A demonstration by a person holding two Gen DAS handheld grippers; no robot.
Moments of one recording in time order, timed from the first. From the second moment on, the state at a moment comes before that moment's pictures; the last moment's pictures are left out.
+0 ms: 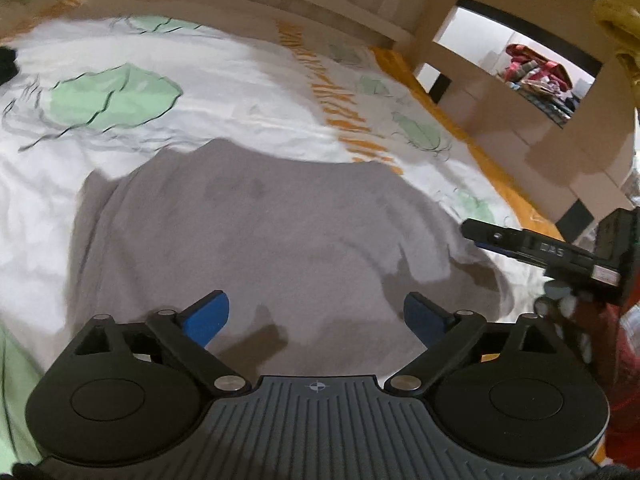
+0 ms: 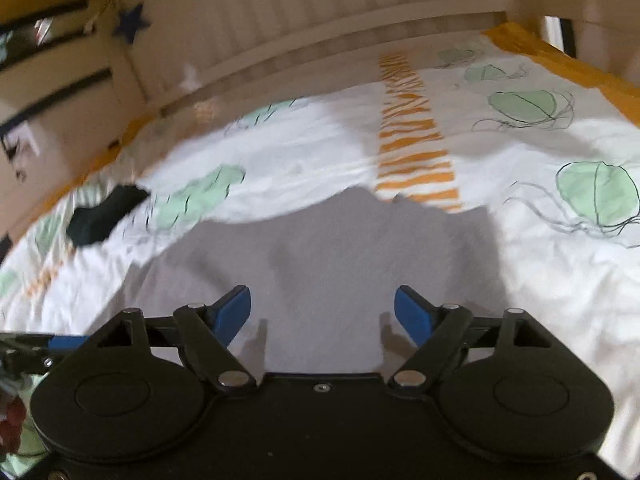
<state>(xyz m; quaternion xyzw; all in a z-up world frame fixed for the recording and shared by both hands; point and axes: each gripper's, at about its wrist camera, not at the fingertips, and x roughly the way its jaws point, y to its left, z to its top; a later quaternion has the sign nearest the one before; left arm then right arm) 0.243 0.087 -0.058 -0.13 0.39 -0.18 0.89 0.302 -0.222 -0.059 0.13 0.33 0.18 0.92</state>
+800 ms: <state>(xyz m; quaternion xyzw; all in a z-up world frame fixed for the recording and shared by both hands) 0.333 0.010 -0.115 -0.06 0.42 -0.12 0.90 0.358 -0.263 -0.085 0.17 0.32 0.21 0.91</state>
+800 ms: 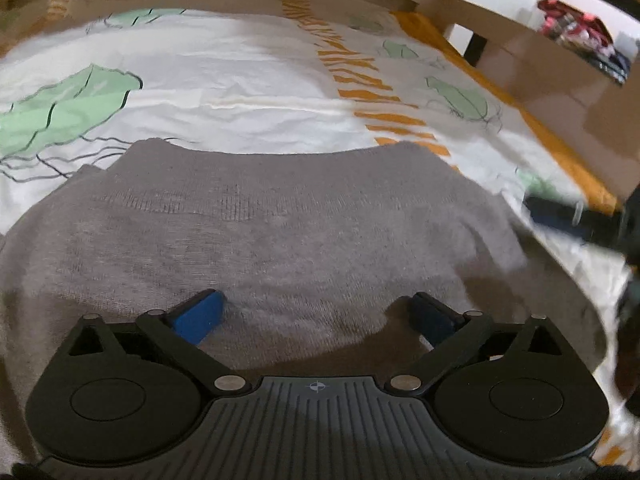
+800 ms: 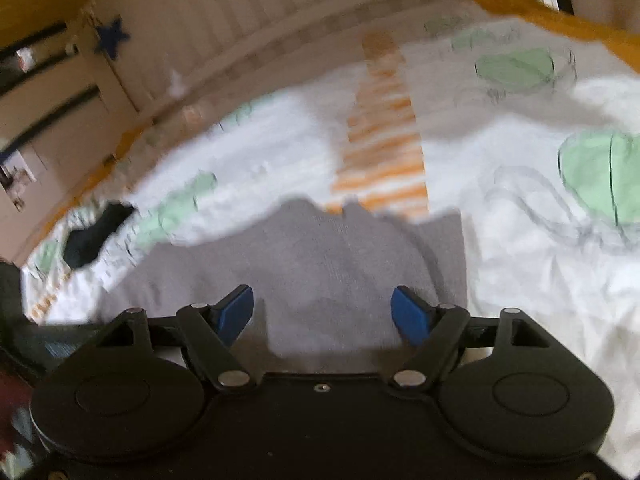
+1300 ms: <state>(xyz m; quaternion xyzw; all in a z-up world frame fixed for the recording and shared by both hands) 0.336 0.003 -0.115 -0.05 0.42 -0.10 0.90 0.428 -0.251 -0.102 0.10 0.36 0.20 0.90</state>
